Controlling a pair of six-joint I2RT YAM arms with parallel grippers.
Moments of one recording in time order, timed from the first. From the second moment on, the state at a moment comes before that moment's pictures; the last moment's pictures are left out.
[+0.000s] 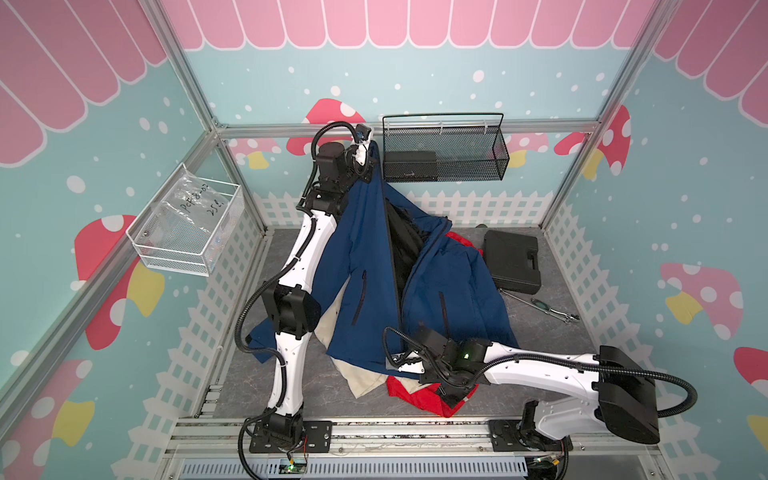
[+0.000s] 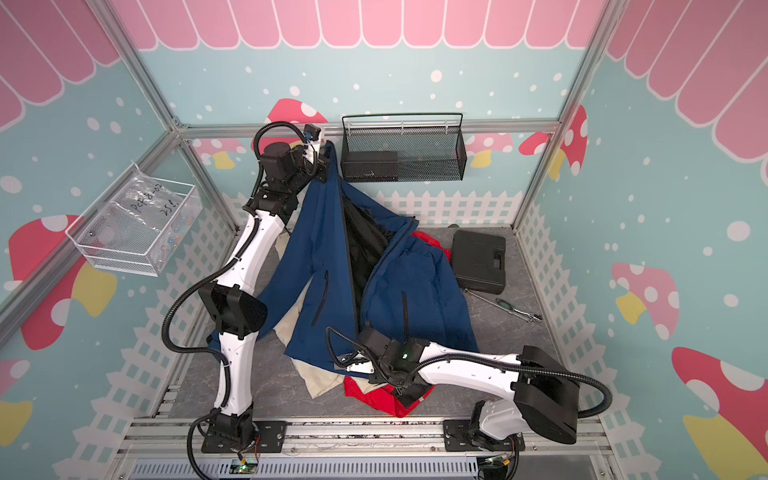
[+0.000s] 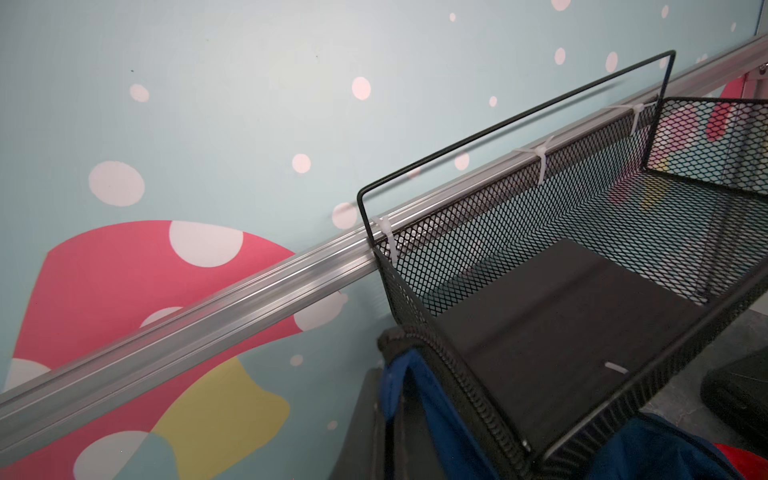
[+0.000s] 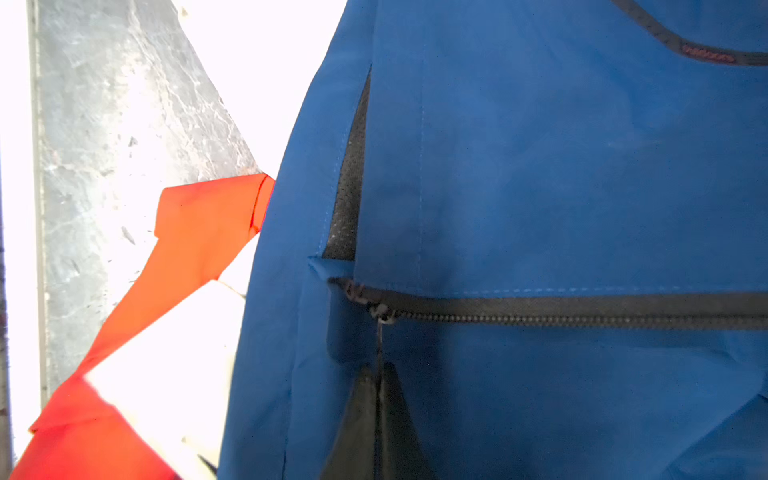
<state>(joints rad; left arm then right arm) -0.23 2.27 2.54 -0.22 0.17 0.28 1.13 1.37 0.82 -0.45 0.13 -0.60</state>
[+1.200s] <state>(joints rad) -0.12 2.30 2.57 -0.26 0.14 0.21 1.25 1.29 0.69 -0.42 0.16 -0.59</state>
